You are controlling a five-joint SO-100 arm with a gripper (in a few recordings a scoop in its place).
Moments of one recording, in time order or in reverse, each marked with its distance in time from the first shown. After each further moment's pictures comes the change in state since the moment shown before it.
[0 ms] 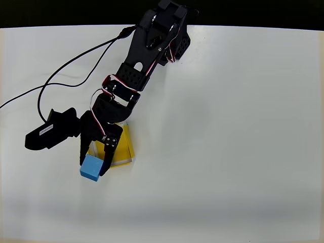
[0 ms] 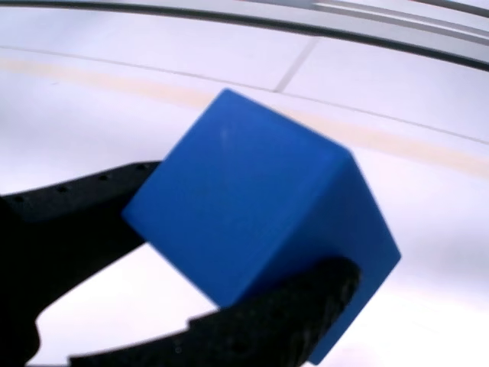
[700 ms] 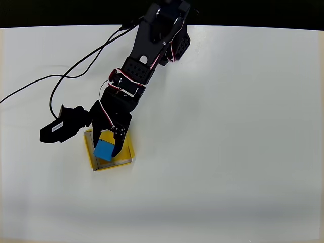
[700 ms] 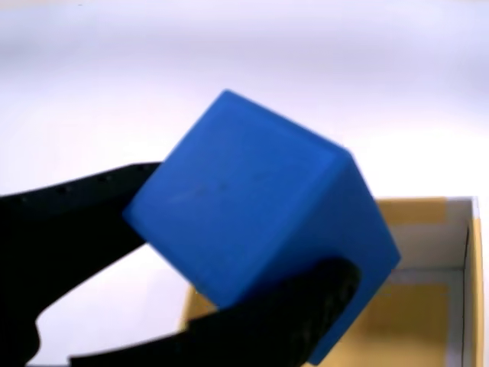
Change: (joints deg) arm 3.3 2.0 11.0 5.5 -1.2
